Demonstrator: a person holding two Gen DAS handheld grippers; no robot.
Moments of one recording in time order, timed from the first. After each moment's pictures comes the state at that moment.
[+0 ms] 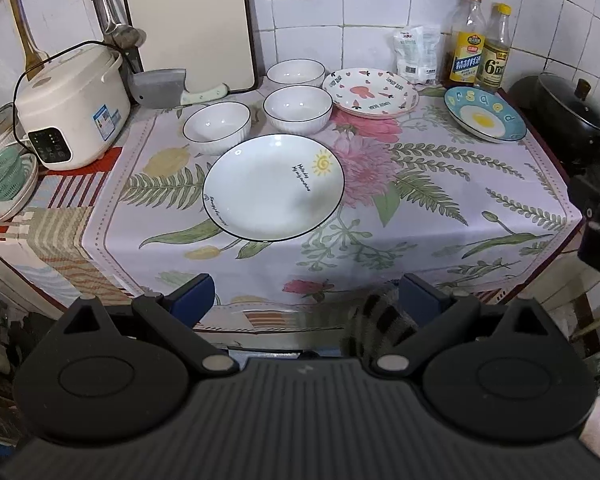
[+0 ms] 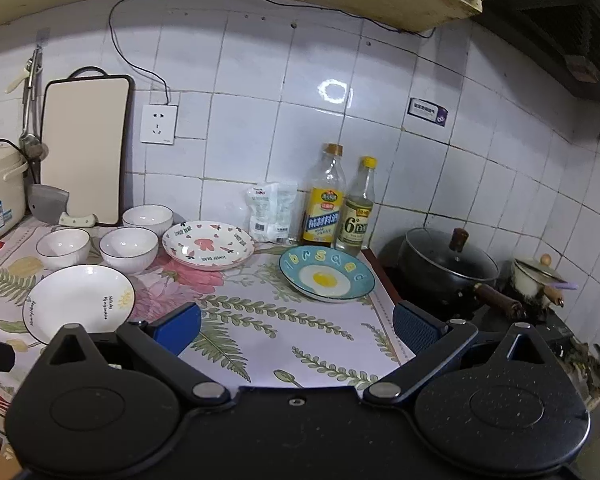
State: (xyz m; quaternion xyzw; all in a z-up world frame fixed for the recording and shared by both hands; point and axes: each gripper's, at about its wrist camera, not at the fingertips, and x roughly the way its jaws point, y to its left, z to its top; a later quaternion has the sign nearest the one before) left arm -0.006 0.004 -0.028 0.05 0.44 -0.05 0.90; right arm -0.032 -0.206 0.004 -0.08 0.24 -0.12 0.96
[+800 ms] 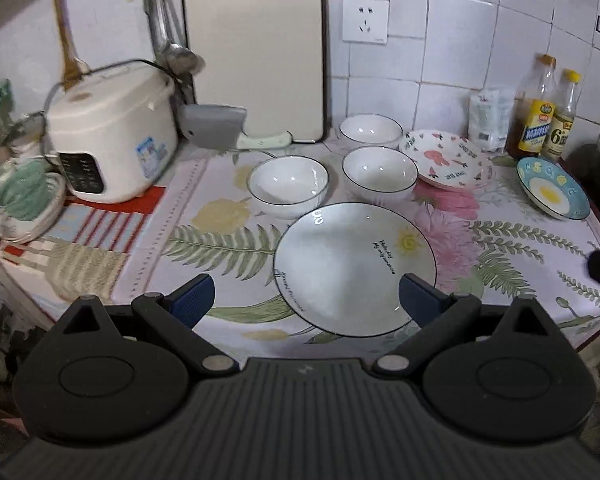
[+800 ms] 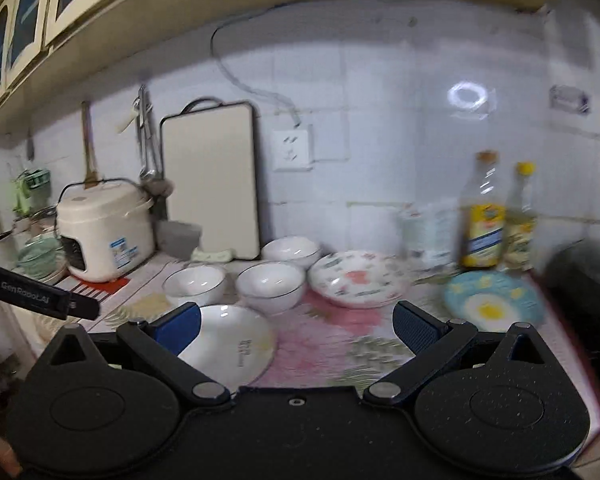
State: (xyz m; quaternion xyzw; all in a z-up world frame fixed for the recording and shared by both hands) left arm 0.078 0.085 -0.042 0.01 0.37 -0.01 0.93; right arm 0.047 -0.186 -0.027 0.01 0.22 0.11 0.97
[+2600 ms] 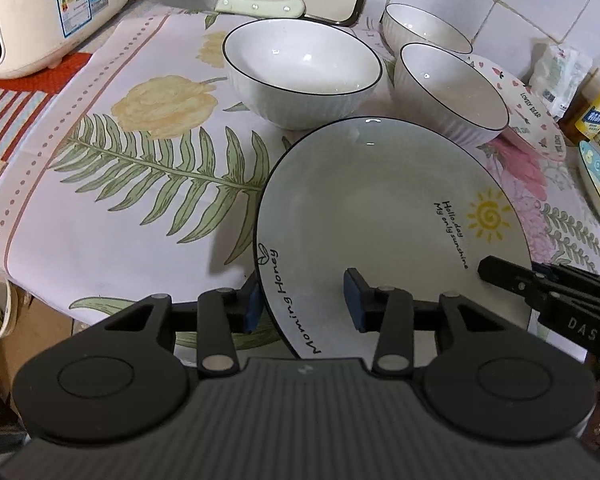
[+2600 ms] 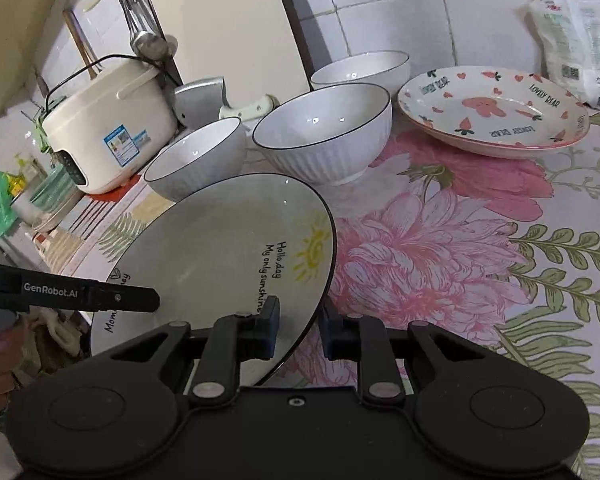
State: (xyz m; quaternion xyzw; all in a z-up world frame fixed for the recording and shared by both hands) left arm 0.213 0.125 -0.194 -0.10 0.50 -0.03 0.86; right arm 0.223 -0.145 -0.187 0.08 0.42 0.24 0.87
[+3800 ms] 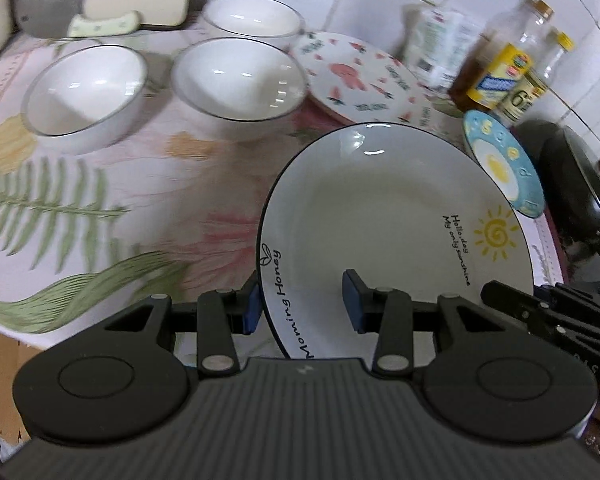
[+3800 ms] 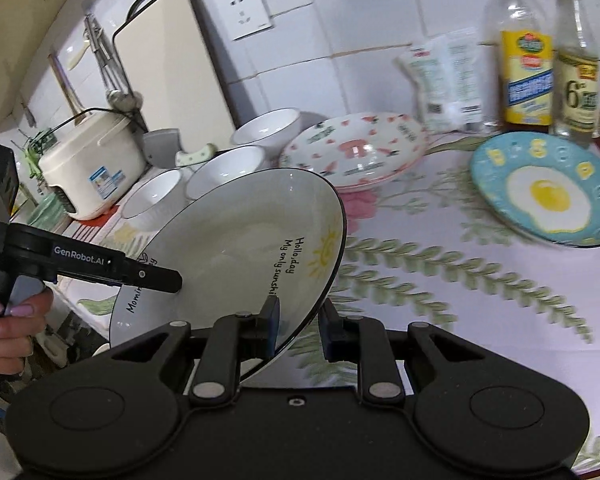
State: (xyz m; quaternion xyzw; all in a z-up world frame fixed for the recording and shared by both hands) left arm 0.224 -0.015 -0.151 -0.10 0.51 -0.14 0.84; right arm 0.167 -0.286 -0.119 0.09 0.40 0.19 0.89
